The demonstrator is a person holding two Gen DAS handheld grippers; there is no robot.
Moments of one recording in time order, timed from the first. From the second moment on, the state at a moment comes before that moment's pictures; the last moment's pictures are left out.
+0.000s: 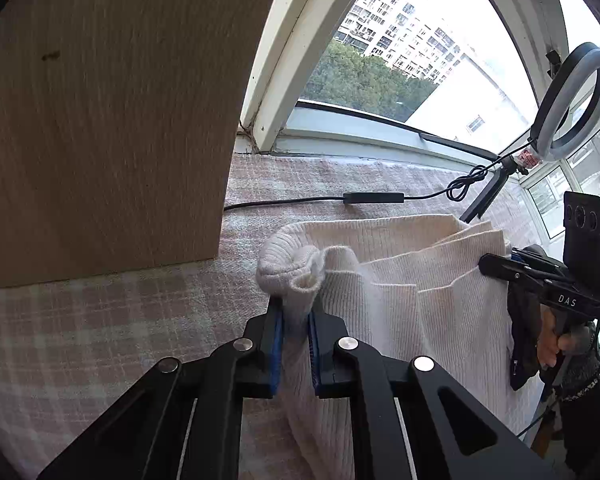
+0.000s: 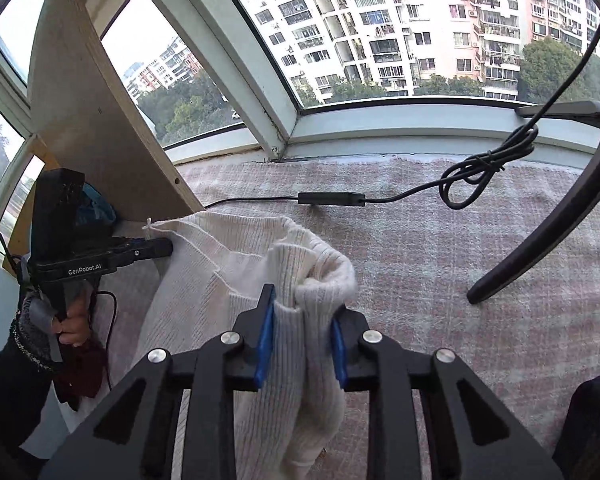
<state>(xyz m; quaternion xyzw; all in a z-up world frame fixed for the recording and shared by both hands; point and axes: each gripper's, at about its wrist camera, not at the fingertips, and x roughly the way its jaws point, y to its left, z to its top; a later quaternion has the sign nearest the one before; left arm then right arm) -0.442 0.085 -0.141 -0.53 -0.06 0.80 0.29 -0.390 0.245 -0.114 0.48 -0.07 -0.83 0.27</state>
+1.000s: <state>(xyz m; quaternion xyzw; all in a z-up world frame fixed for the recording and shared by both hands) -0.200 0.064 -0.107 -0.51 0.04 0.79 0.34 -0.136 0.304 -0.100 0.49 -0.04 -0.83 0.25</state>
